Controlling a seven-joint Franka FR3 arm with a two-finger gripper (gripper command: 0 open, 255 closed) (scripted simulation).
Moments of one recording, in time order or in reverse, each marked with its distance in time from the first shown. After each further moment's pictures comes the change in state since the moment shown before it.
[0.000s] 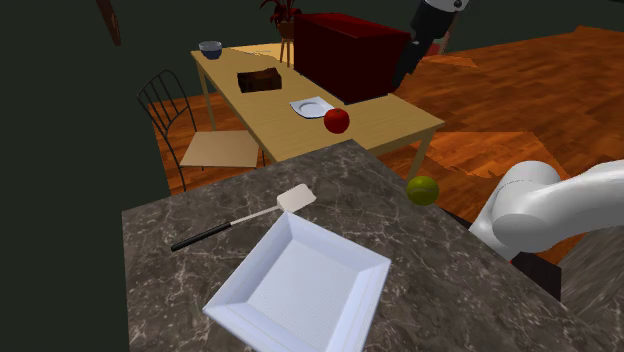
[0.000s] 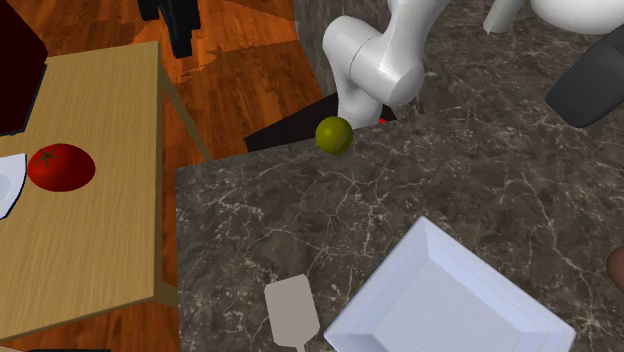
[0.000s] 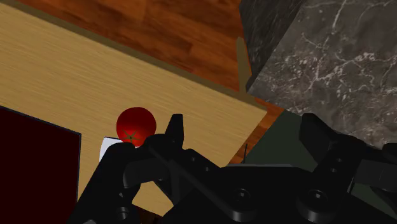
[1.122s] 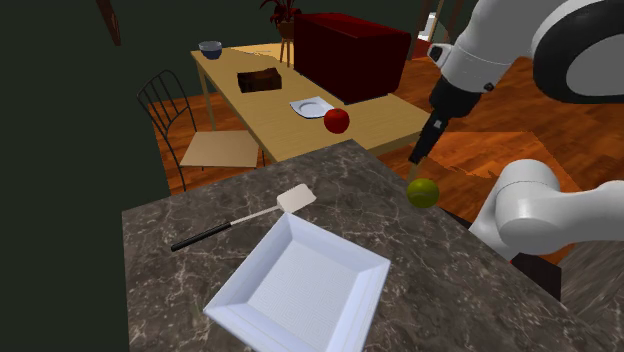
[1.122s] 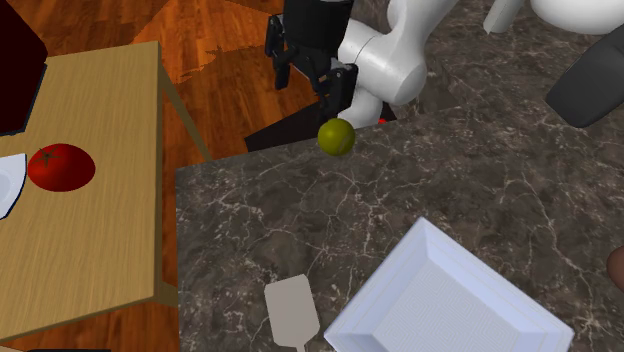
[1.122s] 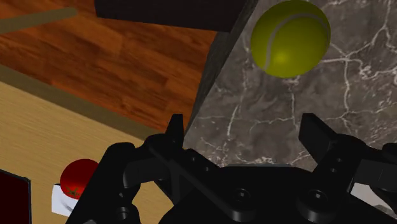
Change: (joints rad) arm 0.121 -0.379 0.255 -0.361 0.175 -0.095 0.219
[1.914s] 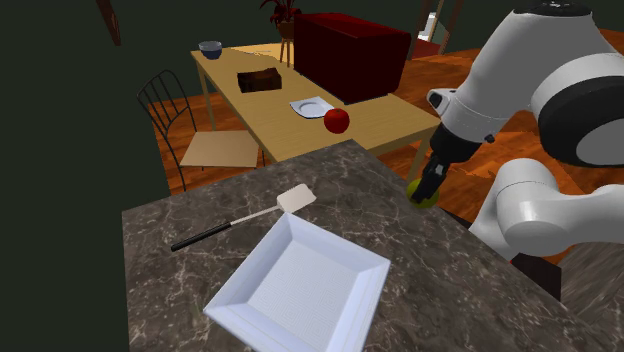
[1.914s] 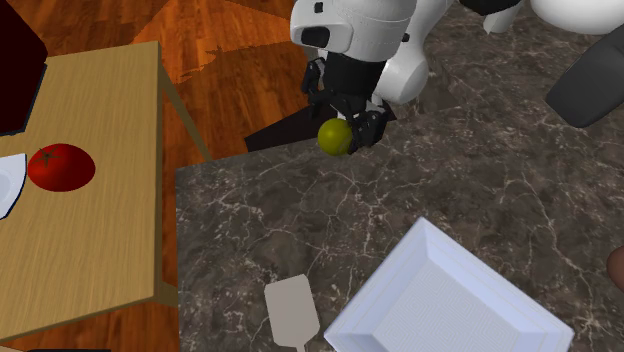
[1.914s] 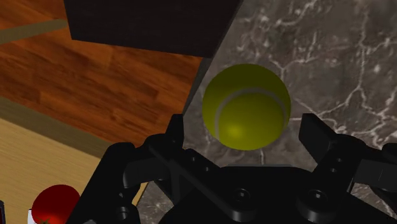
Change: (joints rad) arm 0.085 -0.126 0.121 -0.169 0.116 0.020 0.086
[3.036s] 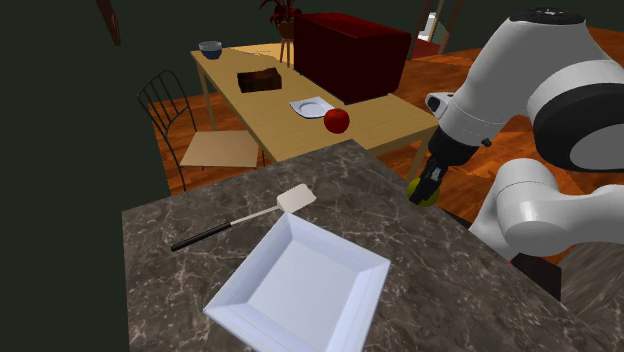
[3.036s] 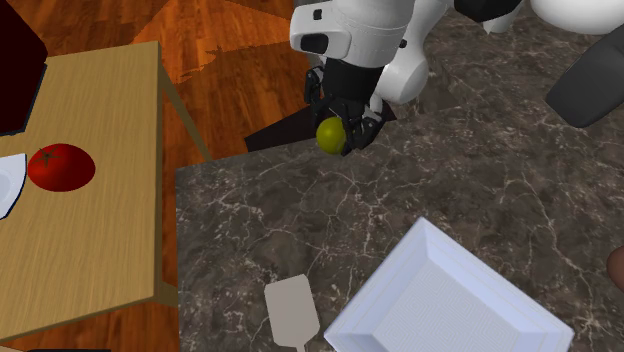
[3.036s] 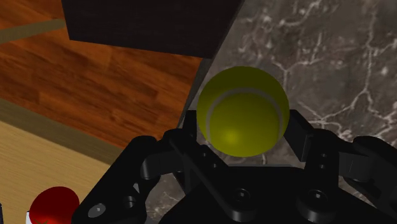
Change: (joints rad) arm 0.003 -0.005 0.004 -0.022 0.005 0.017 0.000
